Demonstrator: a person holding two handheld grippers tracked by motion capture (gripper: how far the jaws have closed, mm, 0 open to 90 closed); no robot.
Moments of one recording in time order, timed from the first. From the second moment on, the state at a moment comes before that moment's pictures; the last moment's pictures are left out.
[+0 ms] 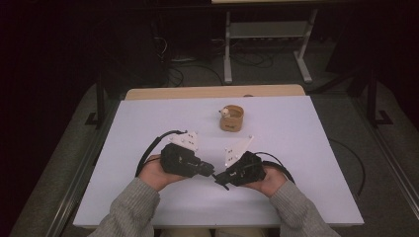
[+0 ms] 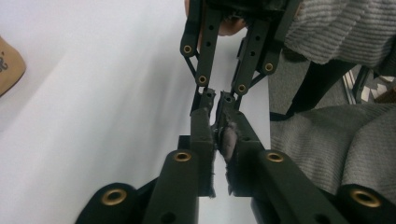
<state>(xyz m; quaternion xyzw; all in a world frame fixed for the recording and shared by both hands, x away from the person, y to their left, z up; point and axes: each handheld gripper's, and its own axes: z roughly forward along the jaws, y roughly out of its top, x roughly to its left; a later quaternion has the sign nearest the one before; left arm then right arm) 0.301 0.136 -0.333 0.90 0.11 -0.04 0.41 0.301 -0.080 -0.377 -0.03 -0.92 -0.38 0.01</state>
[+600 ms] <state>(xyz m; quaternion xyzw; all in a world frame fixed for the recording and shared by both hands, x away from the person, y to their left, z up) 0.301 0.143 -0.331 0.89 0.11 -0.04 0.43 0.298 -0.079 -0.383 -0.06 -0.90 -0.42 0.01</state>
